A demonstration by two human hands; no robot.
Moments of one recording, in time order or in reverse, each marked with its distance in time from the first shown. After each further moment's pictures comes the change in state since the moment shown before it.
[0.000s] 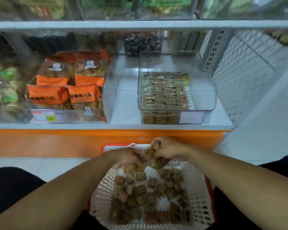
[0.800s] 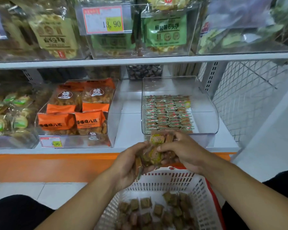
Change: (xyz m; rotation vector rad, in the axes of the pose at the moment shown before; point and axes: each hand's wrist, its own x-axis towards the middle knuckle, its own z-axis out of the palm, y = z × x) left_hand -0.083 0.086 -0.012 -1.149 0.072 0.315; right_hand -0.055 -0.073 -0.054 0.794 0.192 -0.092
